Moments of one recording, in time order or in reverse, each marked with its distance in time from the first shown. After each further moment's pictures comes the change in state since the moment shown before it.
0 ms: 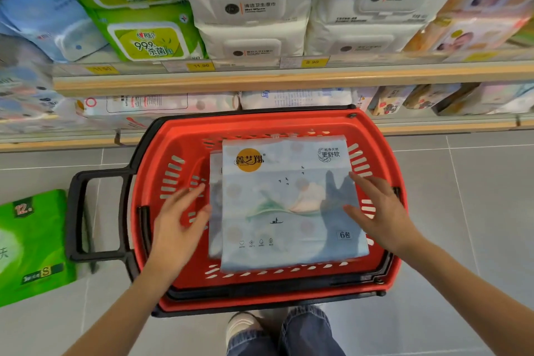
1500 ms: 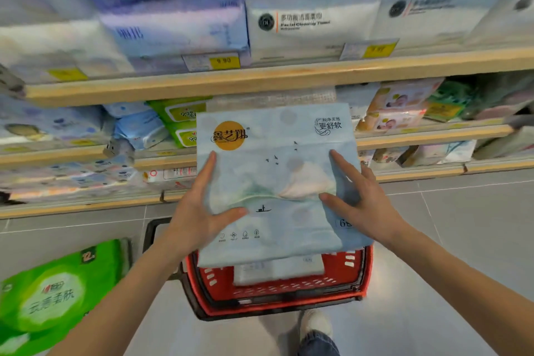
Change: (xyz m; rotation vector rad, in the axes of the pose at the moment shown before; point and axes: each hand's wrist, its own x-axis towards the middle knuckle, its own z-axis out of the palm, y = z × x) left_hand -0.023 0.190 -0.145 -0.076 -0.175 0.244; right_hand -0.059 -0.151 -0.162 0.287 0.186 -0.170
